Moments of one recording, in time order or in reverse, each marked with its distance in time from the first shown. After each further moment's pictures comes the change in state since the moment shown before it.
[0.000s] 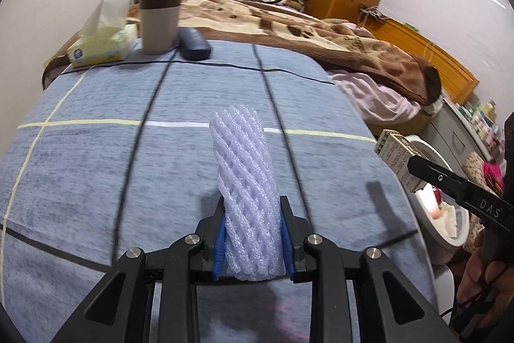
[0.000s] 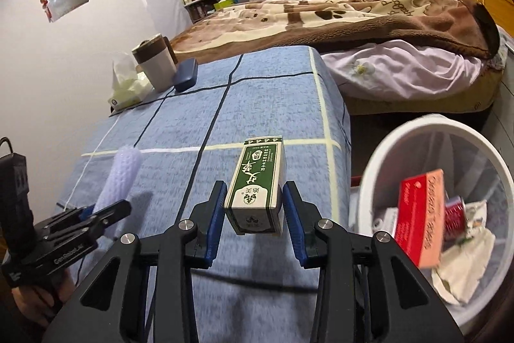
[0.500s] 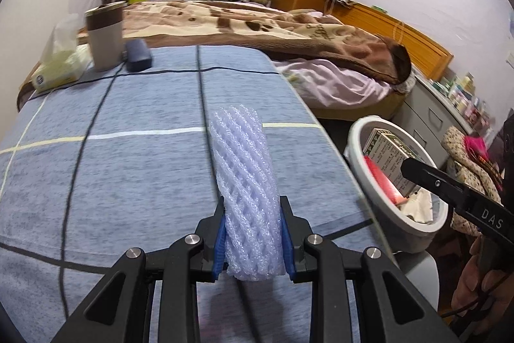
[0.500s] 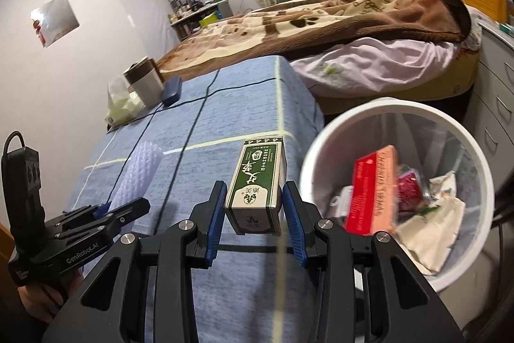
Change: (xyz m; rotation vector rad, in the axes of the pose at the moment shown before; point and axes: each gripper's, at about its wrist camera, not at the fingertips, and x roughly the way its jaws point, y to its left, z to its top) left arm -0.001 -0.073 -0.004 0.116 0.015 -0.078; right arm -0.035 -0.039 -0.018 0.088 -0.061 -0.031
